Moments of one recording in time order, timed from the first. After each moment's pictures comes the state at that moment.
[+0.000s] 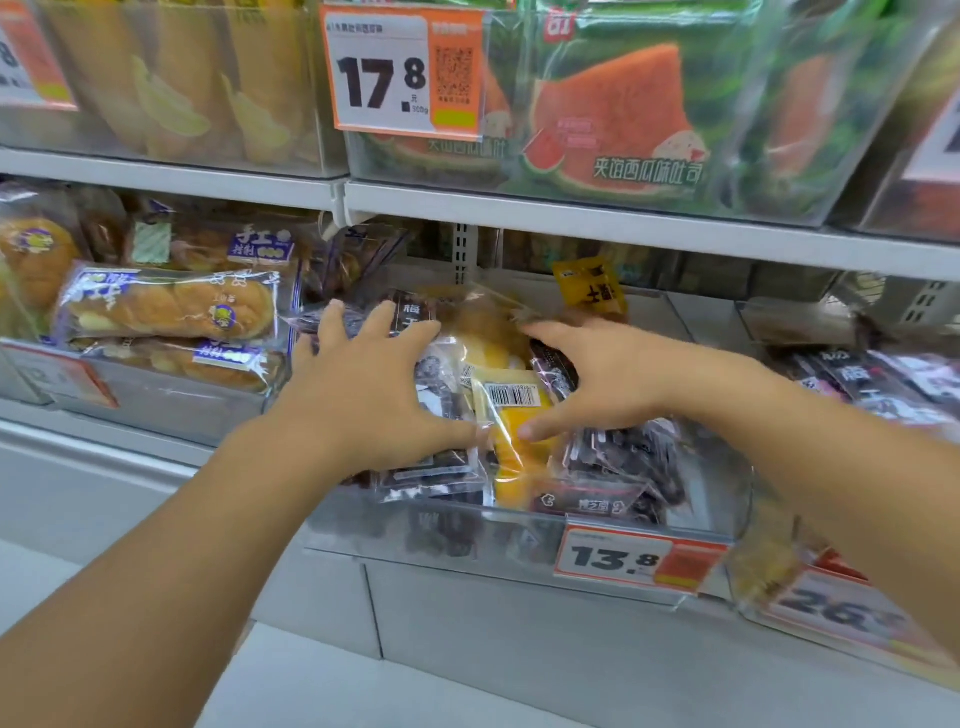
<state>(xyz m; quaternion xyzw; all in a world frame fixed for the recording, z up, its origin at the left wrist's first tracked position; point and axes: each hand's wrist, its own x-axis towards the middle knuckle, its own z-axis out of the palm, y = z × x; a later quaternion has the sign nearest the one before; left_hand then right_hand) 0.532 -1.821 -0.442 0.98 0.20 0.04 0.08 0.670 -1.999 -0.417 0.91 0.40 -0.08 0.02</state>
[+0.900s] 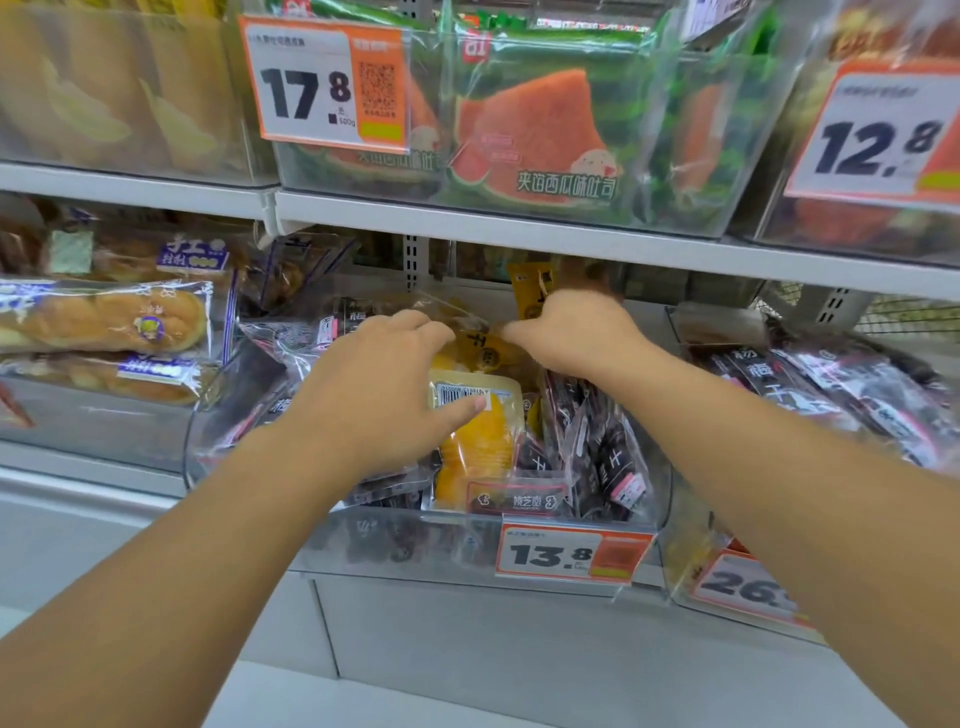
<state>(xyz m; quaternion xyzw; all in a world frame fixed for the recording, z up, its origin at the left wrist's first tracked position) 0.559 -1.858 -0.439 0.98 0.06 0.18 0.06 0.702 -1.994 -0.414 0.96 0.23 0.05 -0.15</state>
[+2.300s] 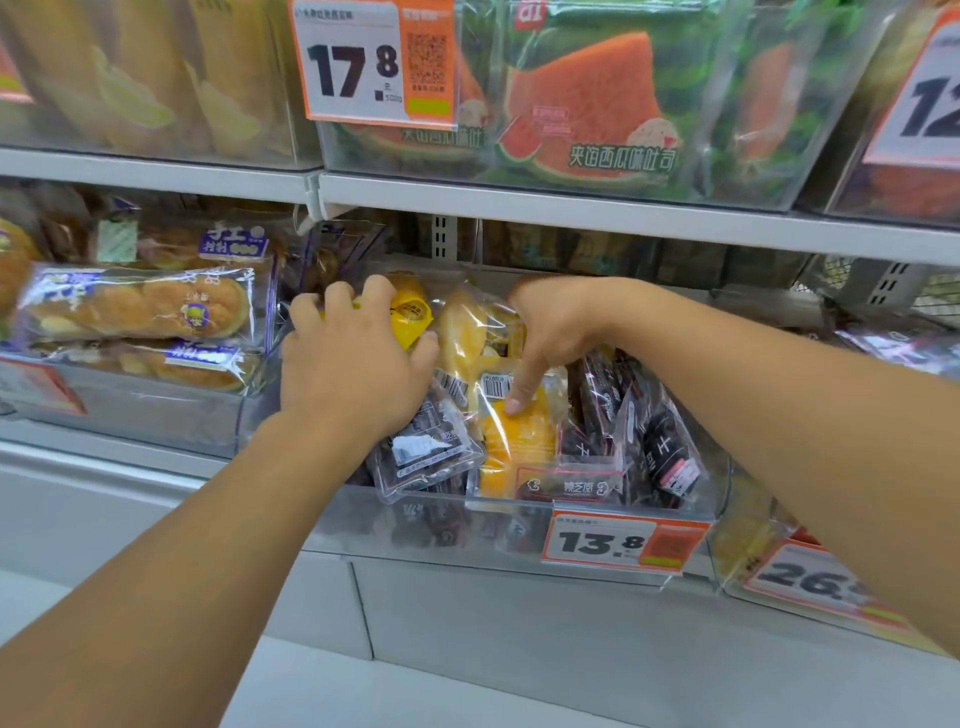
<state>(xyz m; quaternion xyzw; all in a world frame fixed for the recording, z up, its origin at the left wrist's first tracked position) 0.560 -1.818 -0.460 0.93 0.26 0.24 0.09 0.684 -1.959 -0.397 0.91 0.39 -0.12 0.00</state>
